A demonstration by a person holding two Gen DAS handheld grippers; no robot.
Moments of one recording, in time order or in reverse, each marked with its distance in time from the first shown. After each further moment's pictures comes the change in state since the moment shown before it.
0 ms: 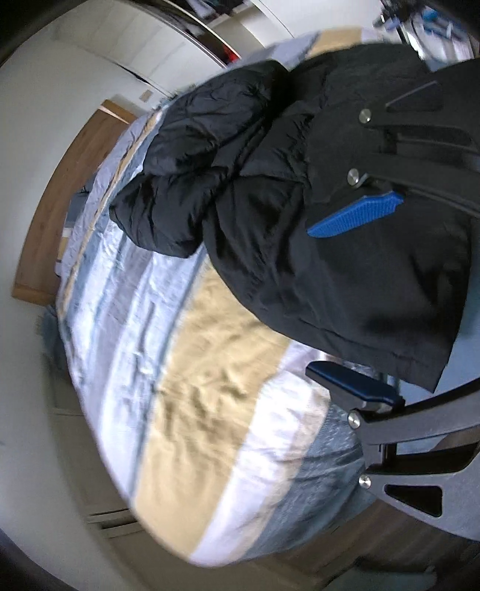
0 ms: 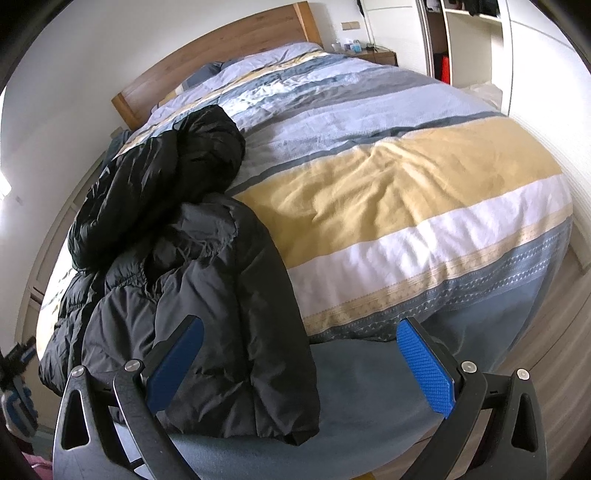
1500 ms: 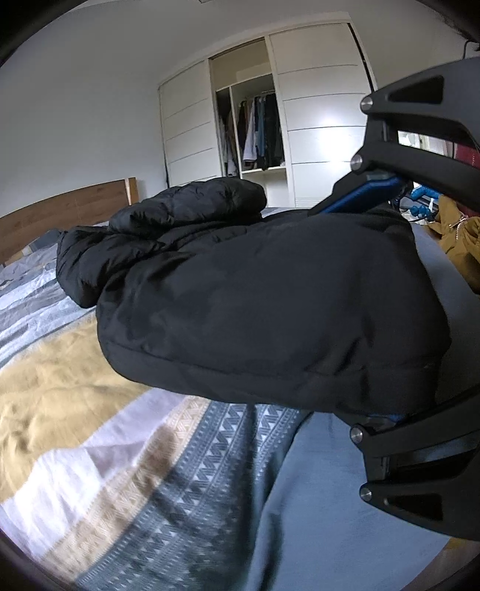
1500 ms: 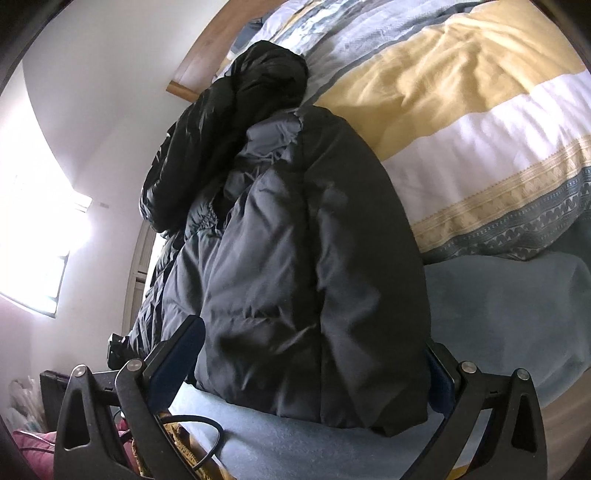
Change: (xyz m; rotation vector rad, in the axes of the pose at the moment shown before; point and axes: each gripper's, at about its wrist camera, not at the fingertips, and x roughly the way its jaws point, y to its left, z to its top) left arm 0.064 0.049 -0.068 -0.397 0.300 -0.726; right arm 0.064 -0.002 -0.038 0.130 0.262 0.493
